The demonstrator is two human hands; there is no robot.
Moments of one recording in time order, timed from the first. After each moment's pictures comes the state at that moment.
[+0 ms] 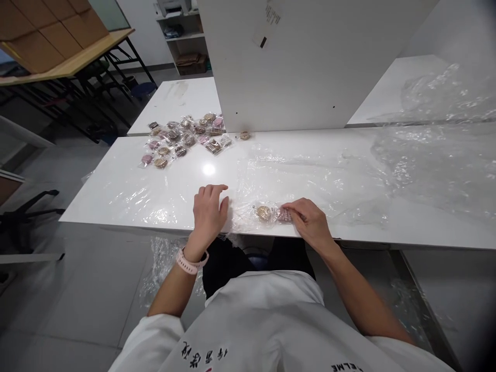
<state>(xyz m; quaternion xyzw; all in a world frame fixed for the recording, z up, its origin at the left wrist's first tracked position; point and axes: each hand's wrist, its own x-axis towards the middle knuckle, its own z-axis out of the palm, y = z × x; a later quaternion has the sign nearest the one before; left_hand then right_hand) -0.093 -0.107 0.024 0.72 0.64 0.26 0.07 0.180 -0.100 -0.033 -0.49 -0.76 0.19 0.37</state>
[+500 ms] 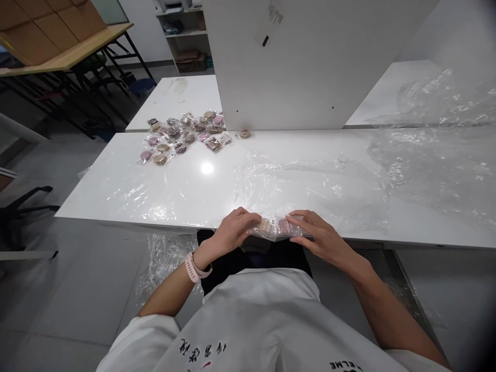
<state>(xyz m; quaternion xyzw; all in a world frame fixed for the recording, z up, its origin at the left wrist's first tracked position) -0.078 -0.131 -0.012 0.86 0.39 0.22 0.24 0.222 -0.133 -0.018 -0.40 -0.87 0.21 0.20</state>
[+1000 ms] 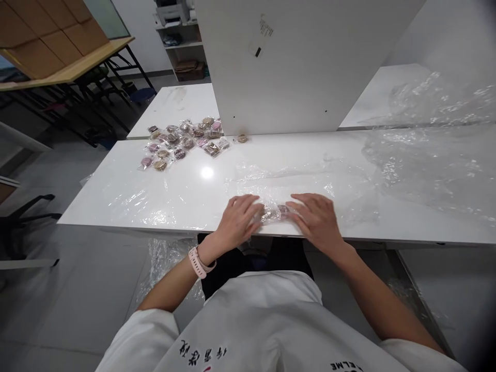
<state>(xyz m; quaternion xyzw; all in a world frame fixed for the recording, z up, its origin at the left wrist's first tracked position) -0.056 -0.111 0.002 0.88 0.44 0.17 0.04 0.205 -0.106 -0.023 -0.46 -0.85 -0.02 0.26</state>
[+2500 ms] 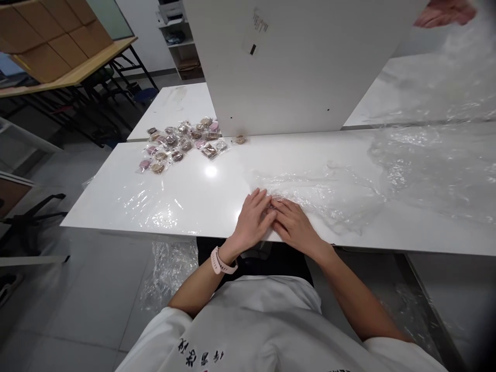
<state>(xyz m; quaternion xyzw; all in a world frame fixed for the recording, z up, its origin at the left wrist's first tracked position) -0.002 -0.096 -0.012 0.75 0.53 0.30 0.26 0.175 -0.092 -0.034 -0.39 -0.87 0.09 0.28</state>
